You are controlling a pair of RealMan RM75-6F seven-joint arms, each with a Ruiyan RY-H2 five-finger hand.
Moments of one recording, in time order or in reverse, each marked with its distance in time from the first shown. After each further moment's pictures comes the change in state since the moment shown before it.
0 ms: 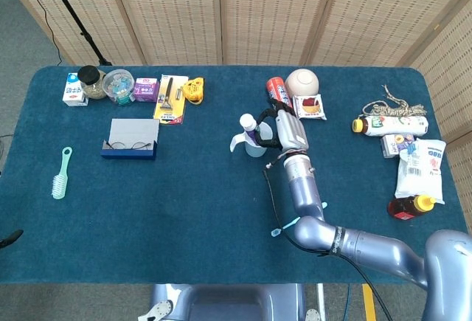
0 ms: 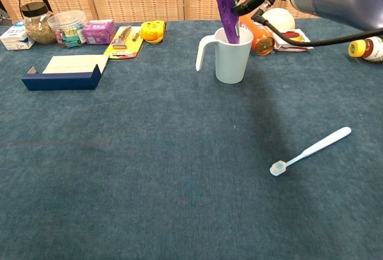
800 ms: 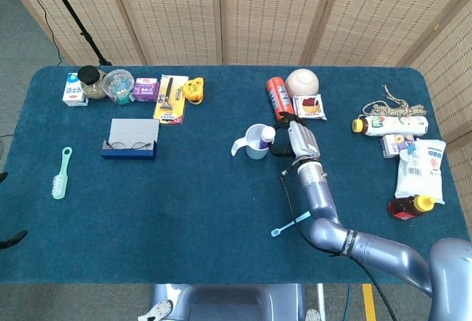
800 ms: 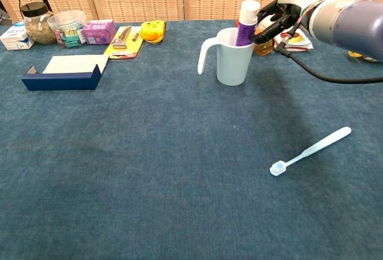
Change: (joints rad) left arm -0.009 -0.007 0.003 -0.014 -0.005 -0.016 0.042; right arm -0.082 -0.007 -0.077 0.107 -0.109 -0.129 0.093
